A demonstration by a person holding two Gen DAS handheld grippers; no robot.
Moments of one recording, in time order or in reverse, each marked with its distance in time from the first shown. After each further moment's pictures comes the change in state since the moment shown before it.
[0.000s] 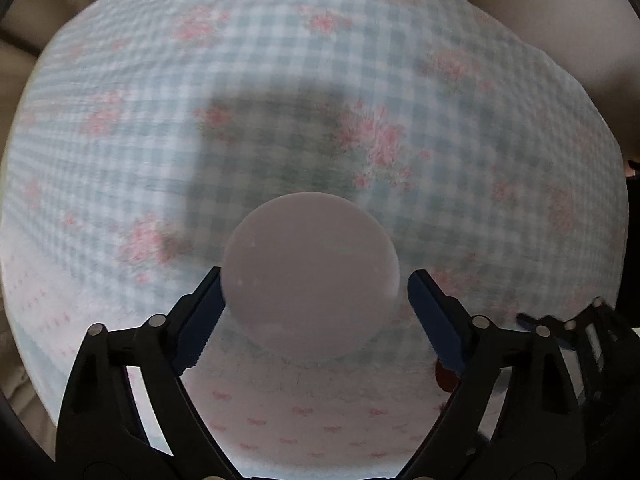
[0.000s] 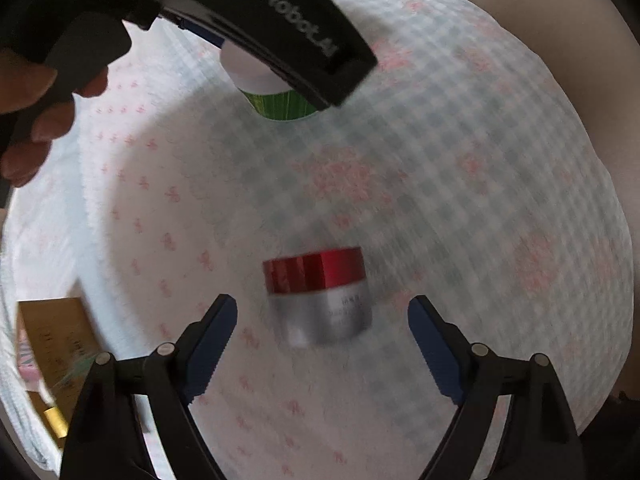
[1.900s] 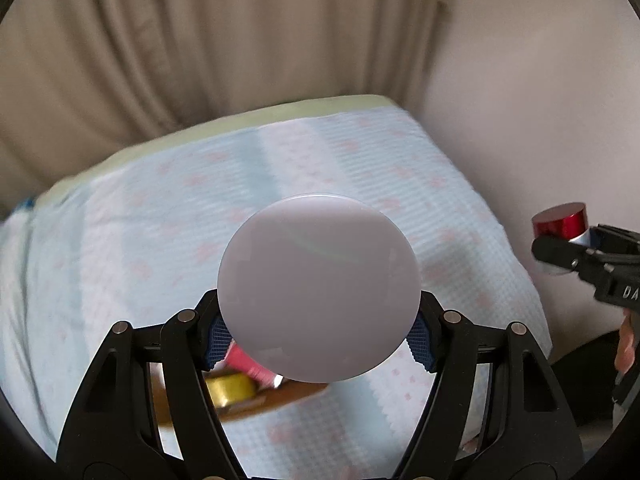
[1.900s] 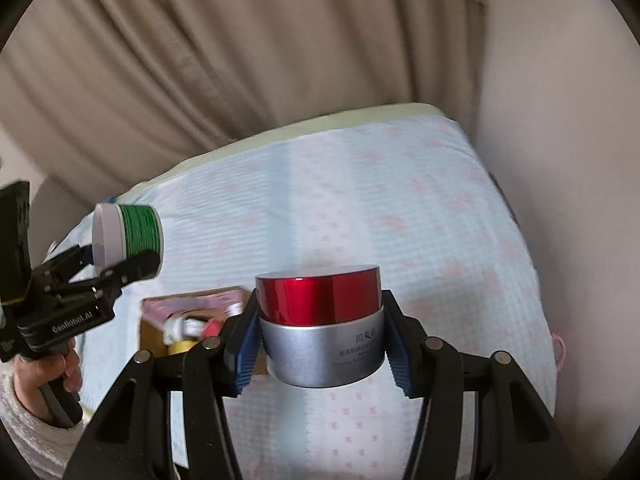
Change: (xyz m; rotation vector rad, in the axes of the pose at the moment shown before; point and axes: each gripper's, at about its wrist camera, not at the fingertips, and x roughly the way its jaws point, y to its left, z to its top) left arm -0.380 -0.048 -0.388 -0.975 -0.543 0.284; right arm -0.342 0.068 -0.035 -0.433 -0.323 0.279
